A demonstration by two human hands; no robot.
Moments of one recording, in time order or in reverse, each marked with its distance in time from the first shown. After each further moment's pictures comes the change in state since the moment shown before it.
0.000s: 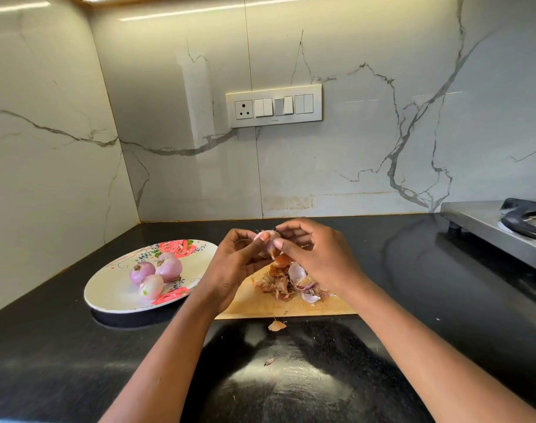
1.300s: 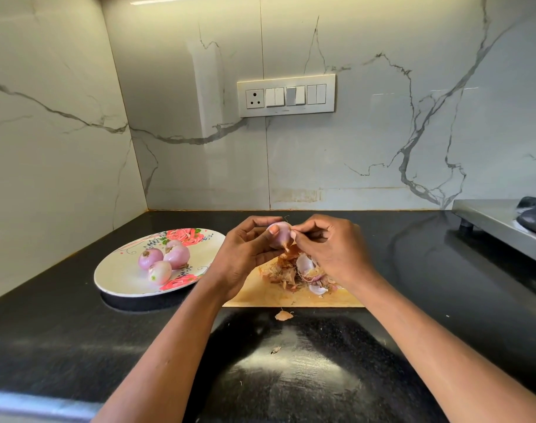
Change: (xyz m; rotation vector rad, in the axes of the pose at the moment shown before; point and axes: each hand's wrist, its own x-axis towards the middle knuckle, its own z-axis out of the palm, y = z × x) left_hand -0.001 0.001 0.001 -0.003 -0.069 0.023; right_hand -0.003 0.010 0.000 -0.009 0.101 -0.035
